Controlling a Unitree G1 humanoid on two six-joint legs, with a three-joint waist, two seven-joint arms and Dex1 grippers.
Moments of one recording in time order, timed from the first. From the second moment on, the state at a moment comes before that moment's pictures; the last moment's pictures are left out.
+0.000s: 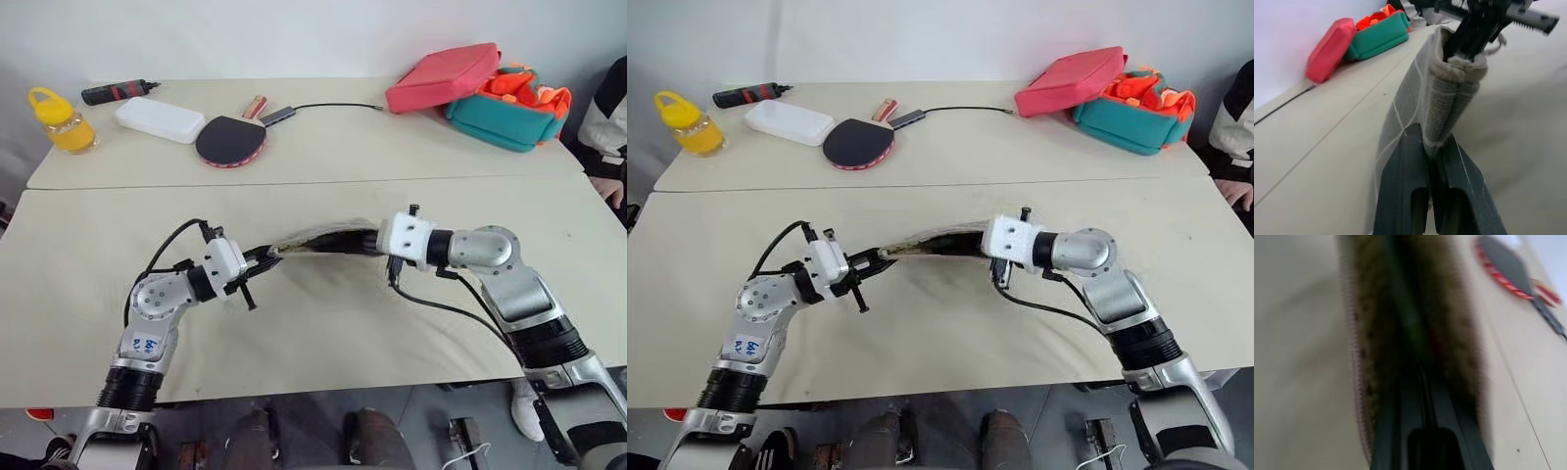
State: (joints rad) left arm -0.35 0.47 -0.04 0.07 -0.24 -0.22 -0.84; right arm -0.65 -0.65 0.31 0.07 -0.08 -0.05 0.96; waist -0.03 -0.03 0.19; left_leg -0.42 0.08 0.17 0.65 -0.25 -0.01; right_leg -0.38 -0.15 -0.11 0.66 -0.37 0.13
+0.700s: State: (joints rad) left arm -0.35 0.43 -0.02 -0.06 -0.47 0.20 -0.87; right arm -0.72 -0.63 0.30 0.02 -0.04 -0.02 1.06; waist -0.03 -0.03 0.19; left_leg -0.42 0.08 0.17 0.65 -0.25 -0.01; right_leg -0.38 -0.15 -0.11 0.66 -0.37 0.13
